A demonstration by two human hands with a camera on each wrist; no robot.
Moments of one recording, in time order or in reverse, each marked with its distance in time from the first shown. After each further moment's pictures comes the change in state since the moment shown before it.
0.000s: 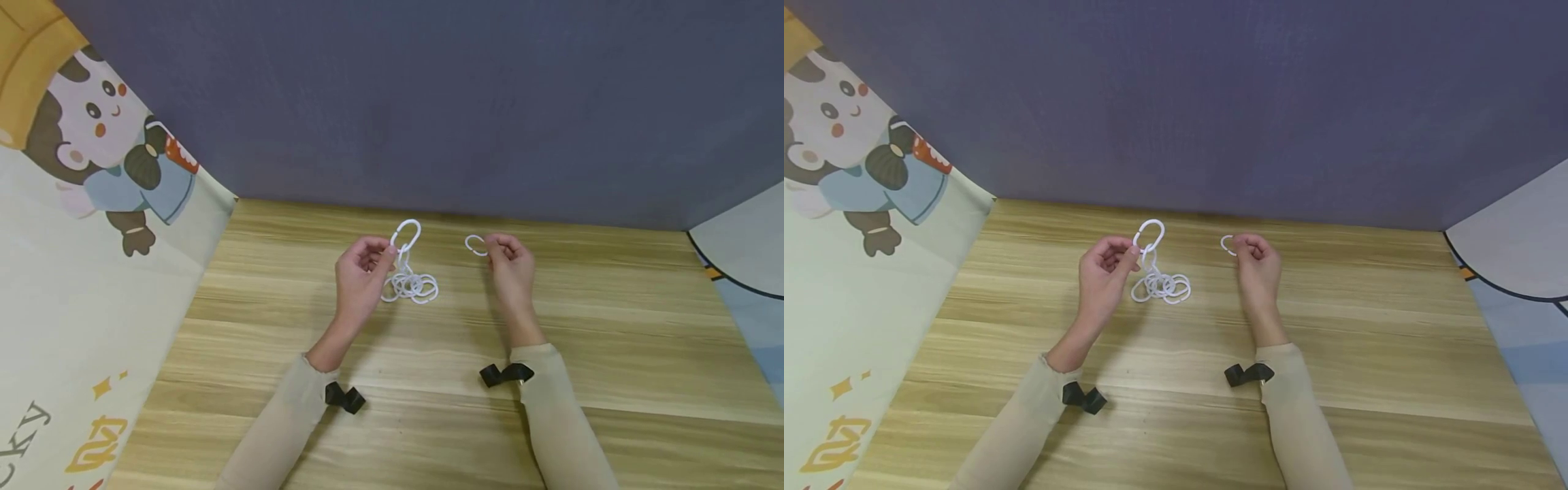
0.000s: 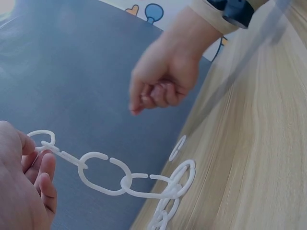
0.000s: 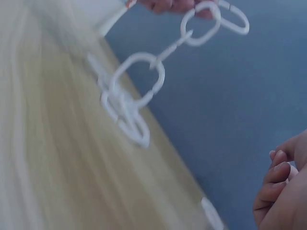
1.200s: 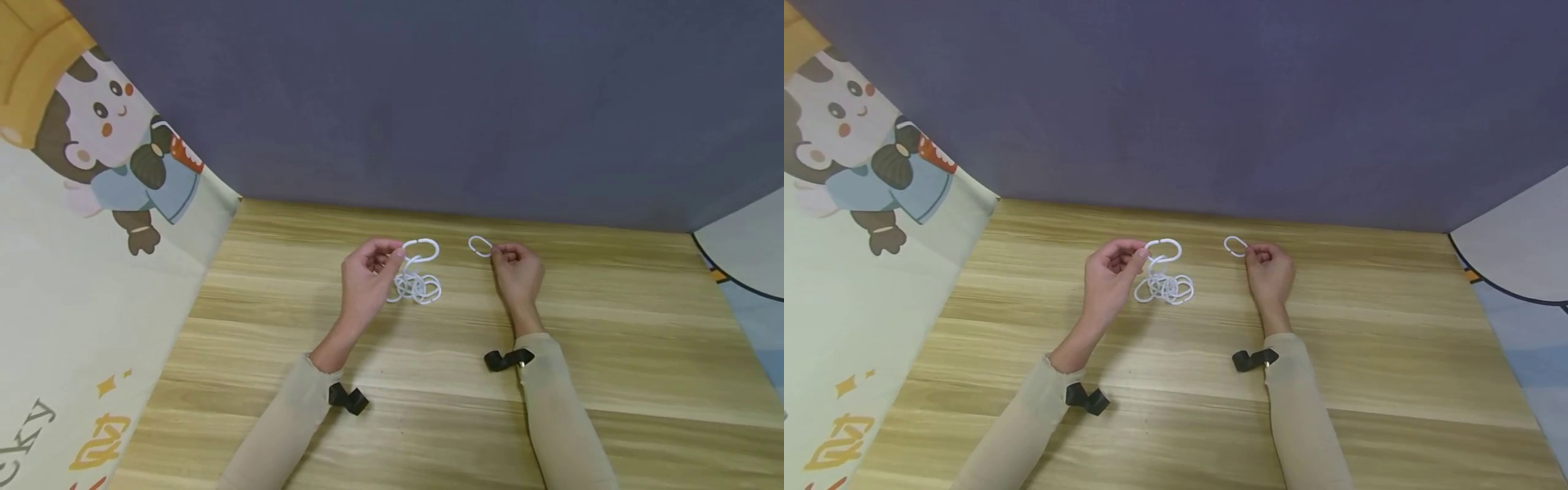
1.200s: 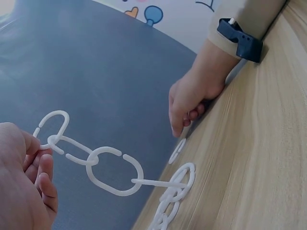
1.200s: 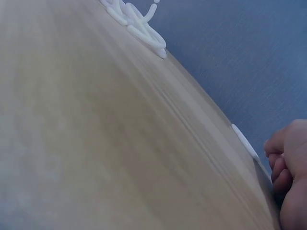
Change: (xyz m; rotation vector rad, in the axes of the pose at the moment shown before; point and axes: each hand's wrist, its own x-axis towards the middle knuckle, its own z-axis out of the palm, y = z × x) left_hand -0.001 0.001 0.001 0.048 -0.027 0.016; right_hand 0.042 0.057 -0.029 -0.586 0.101 -0.224
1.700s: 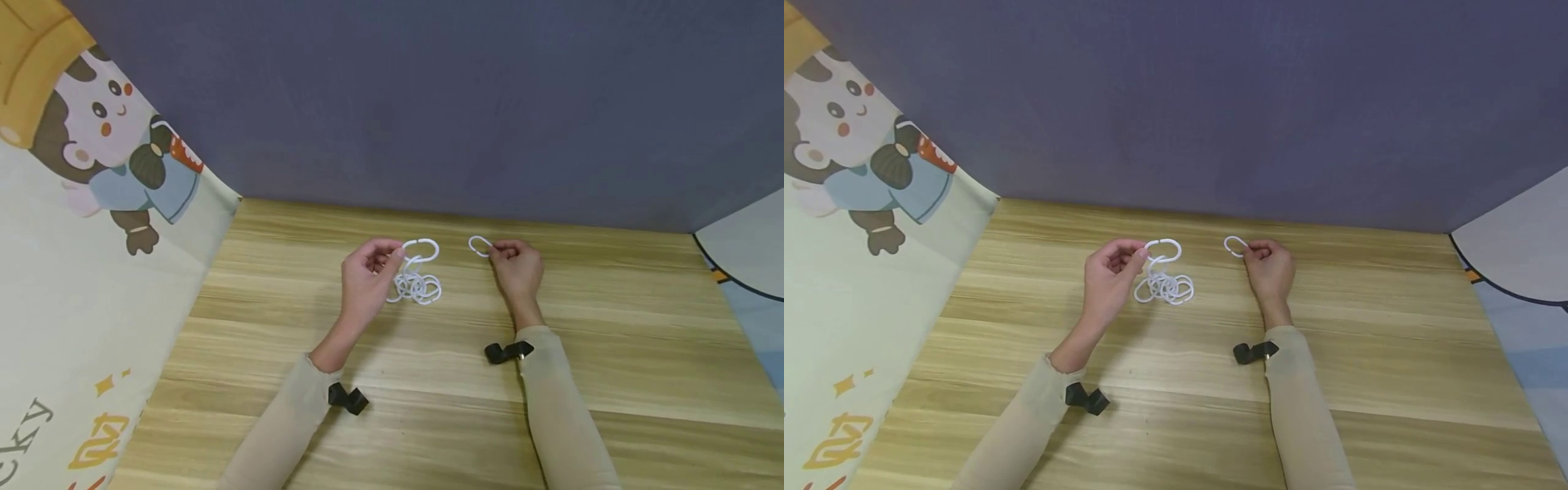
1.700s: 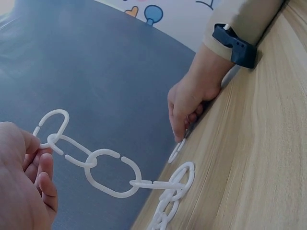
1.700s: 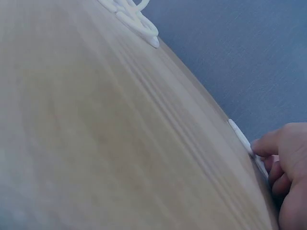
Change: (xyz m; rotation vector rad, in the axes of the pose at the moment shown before) left_hand 0.000 -0.001 0.001 0.008 0.007 0.006; right_hand 0.010 0.000 -0.001 -0.089 -0.052 -0.031
